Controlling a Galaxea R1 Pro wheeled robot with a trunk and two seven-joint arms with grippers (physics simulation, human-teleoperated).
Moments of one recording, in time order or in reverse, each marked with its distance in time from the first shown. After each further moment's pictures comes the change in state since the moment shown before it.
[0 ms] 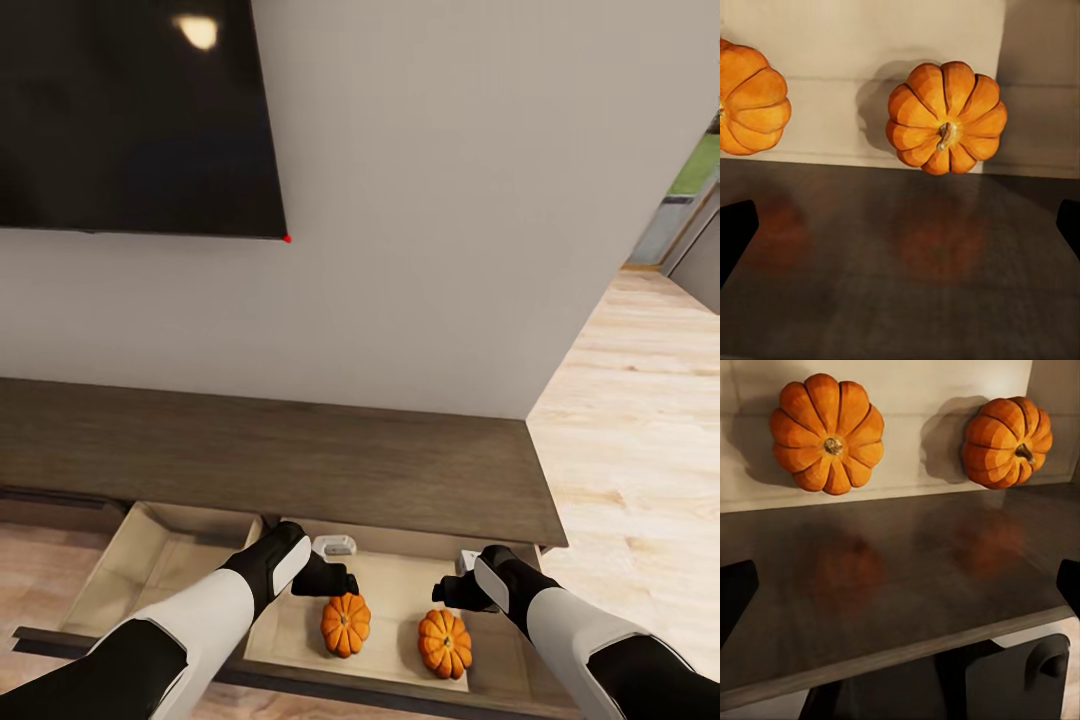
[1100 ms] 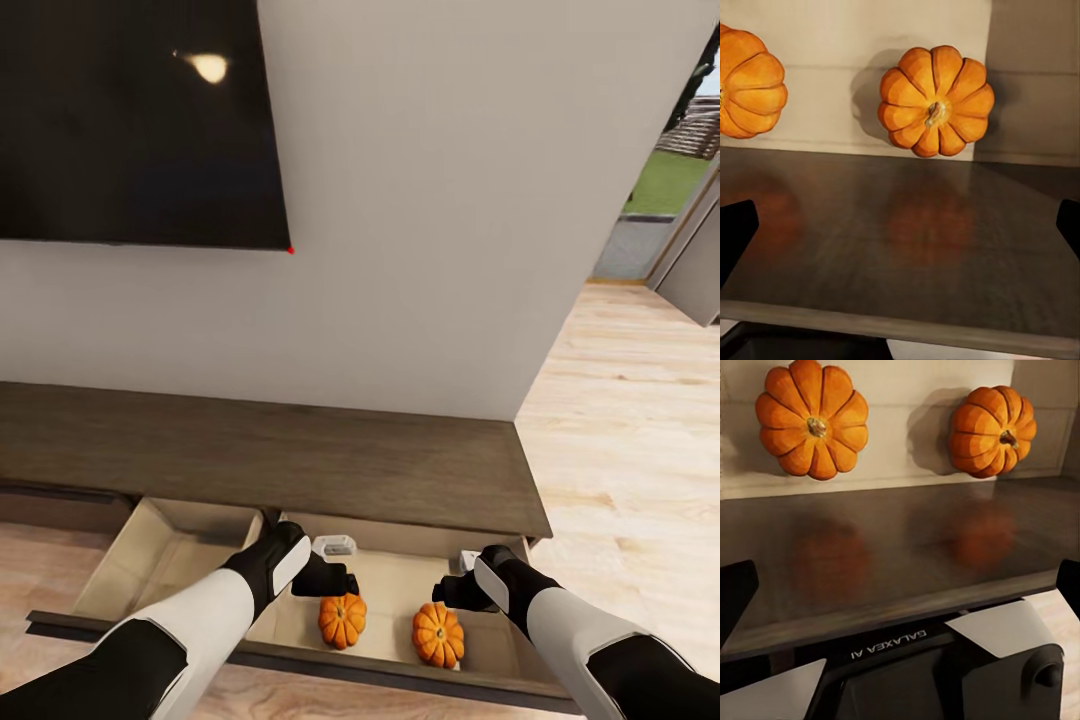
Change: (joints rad) left arm 0.000 0.000 0.003 0.001 0.003 -0.002 -0.001; right arm 0.000 0.000 0.002 0.000 0.000 0.000 0.000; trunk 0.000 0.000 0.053
